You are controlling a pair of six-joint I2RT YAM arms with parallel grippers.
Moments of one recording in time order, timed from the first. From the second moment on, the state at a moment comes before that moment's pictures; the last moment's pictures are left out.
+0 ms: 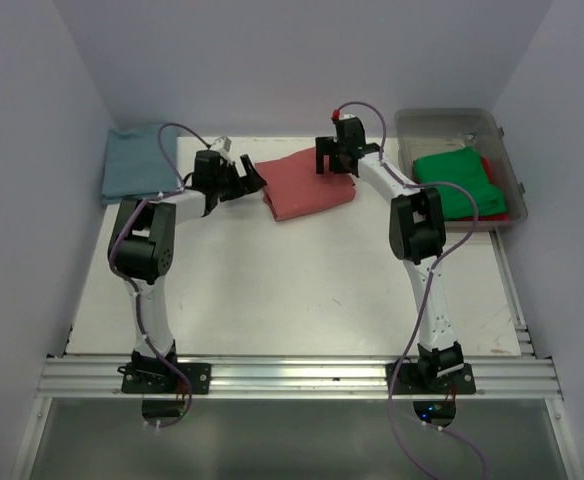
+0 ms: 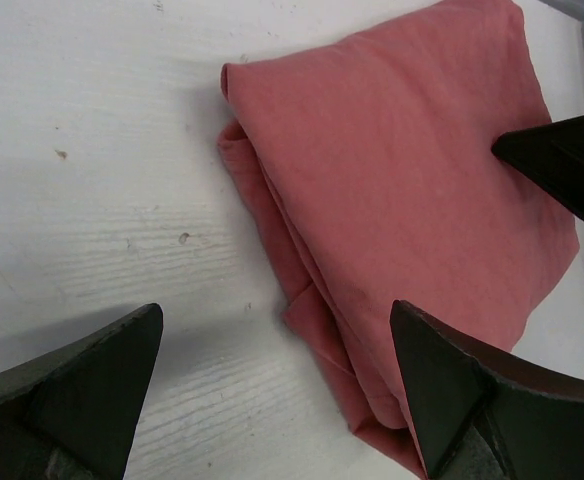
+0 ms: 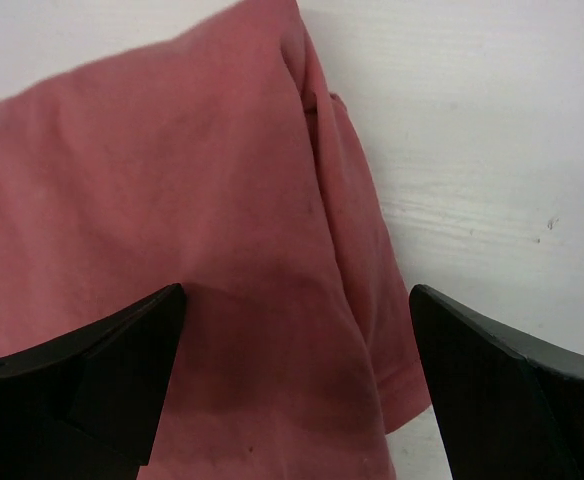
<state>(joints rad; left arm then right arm) -0.18 2.06 1.29 0.22 0.28 -0.51 0.32 2.45 2.13 -0.39 0.09 0.20</state>
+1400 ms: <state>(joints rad) -0.29 2.43 1.42 0.67 0.63 -0.99 0.27 2.43 1.97 -0.27 -0.03 0.21</state>
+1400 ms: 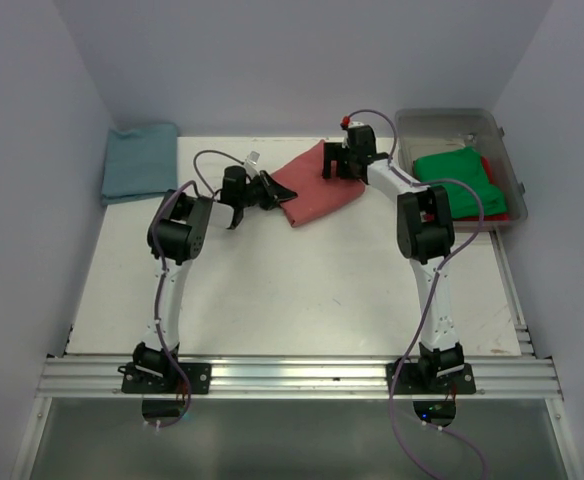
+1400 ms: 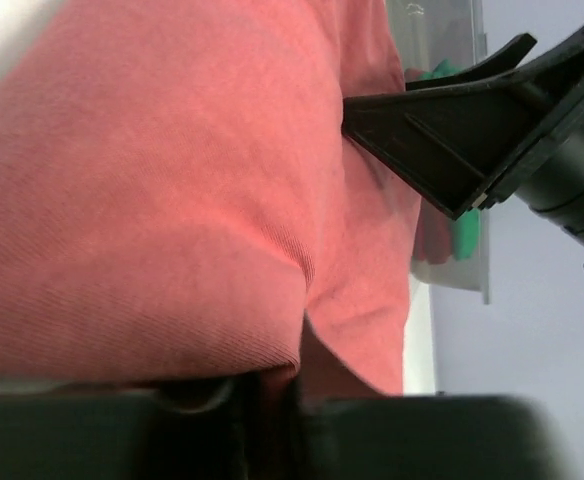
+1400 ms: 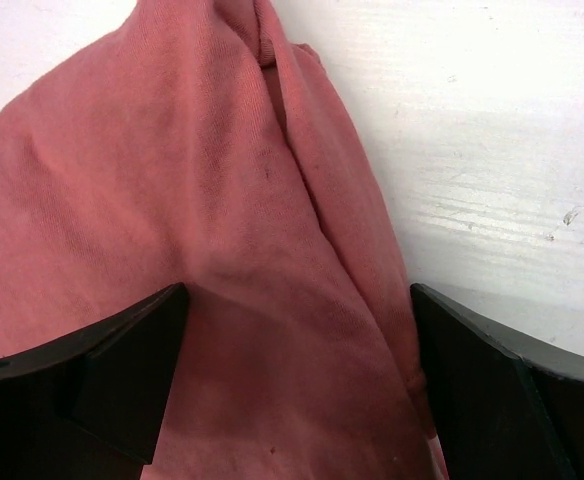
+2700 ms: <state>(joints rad) 0.13 2.00 1.49 0.65 0.53 -0.95 0.29 1.32 0.81 -0.14 -0.29 0.40</state>
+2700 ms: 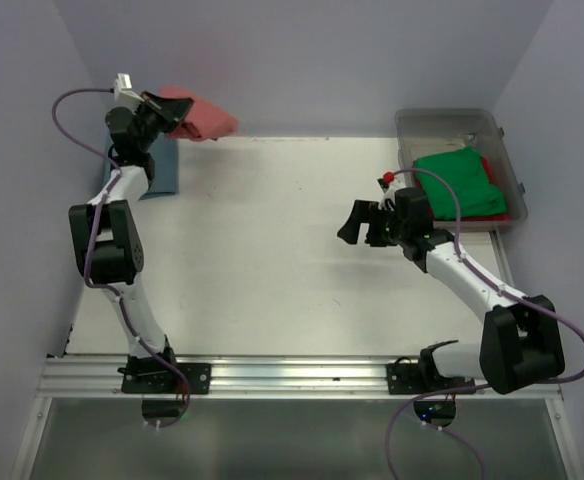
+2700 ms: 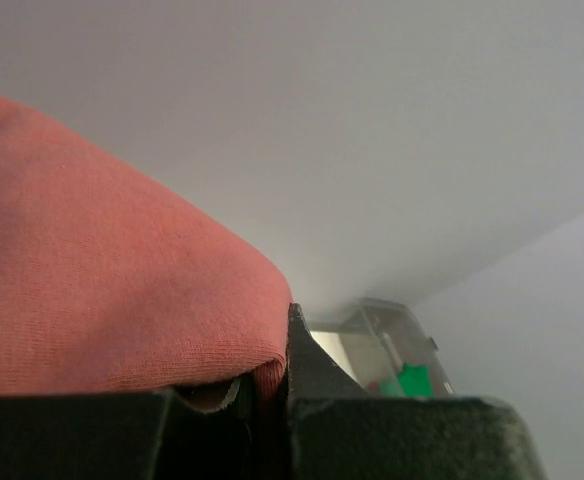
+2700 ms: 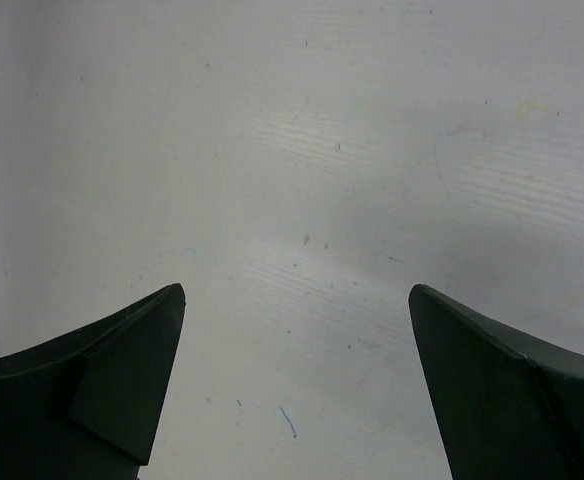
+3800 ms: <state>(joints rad) 0.40 2.40 1.81 0.51 0.52 -0.82 0.31 1.22 0.85 -0.40 -0.26 0.38</state>
